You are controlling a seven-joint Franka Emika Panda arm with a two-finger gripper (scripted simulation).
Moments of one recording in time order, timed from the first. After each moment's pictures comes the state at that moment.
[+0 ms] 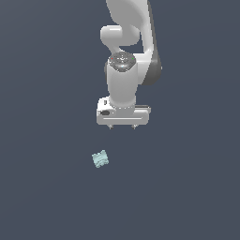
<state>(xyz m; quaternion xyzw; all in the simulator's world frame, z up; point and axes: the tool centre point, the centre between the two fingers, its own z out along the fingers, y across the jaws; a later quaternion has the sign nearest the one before) 0.000 0.011 0.177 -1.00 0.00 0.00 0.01</state>
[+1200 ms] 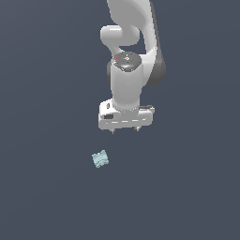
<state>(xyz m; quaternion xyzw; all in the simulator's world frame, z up) 0.021 0.021 0.184 -1.00 -0.05 -0.02 0.01</state>
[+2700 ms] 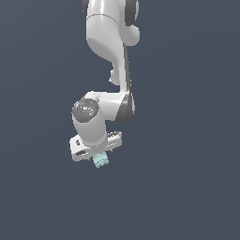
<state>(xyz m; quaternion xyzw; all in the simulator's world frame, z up) 0.084 -0.089 0.091 -0.98 -0.19 0.00 0.00</state>
